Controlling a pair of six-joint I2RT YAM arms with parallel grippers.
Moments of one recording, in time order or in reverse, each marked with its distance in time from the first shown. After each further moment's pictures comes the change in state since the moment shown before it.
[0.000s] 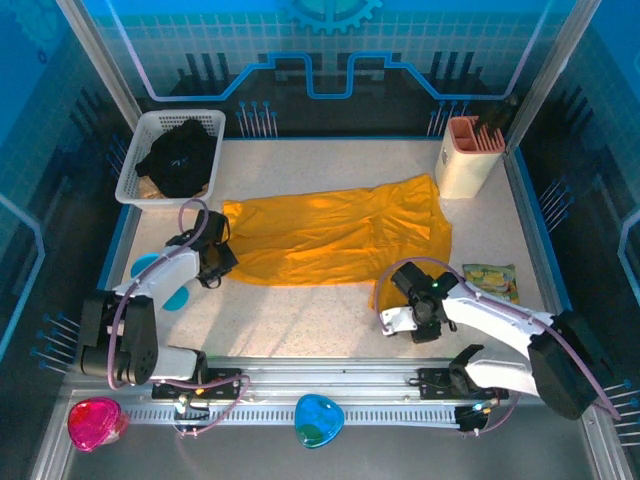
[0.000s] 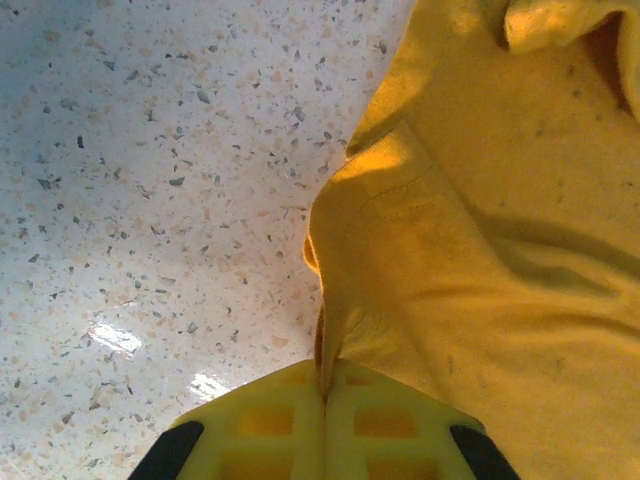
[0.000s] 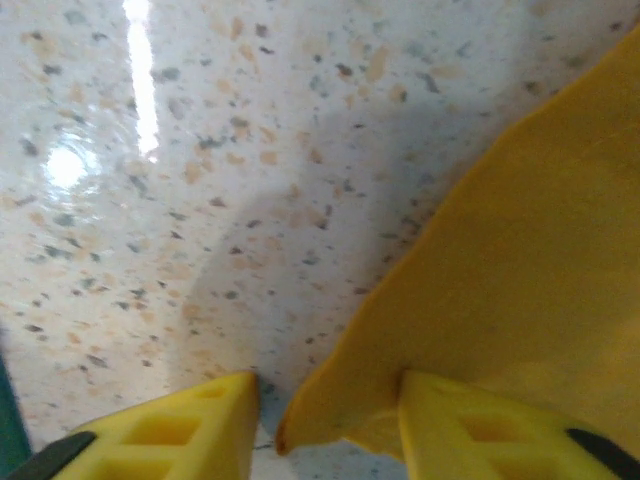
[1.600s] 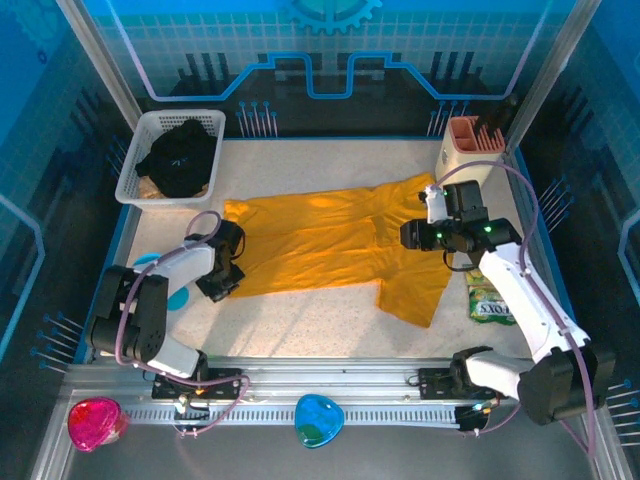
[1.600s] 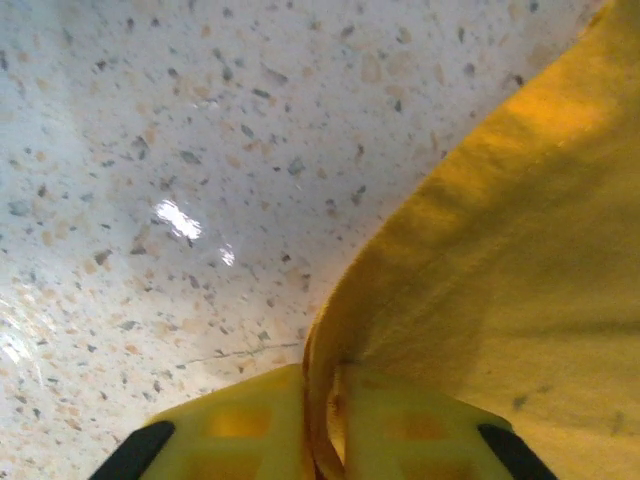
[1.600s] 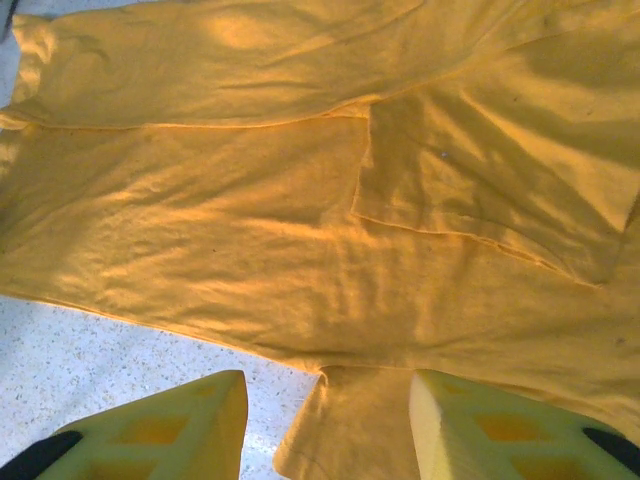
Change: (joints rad) left arm -0.089 0.154 0.021 -0.176 -0.035 -0.264; right arm -0.423 -0.035 0.515 0.084 -0.344 1.197
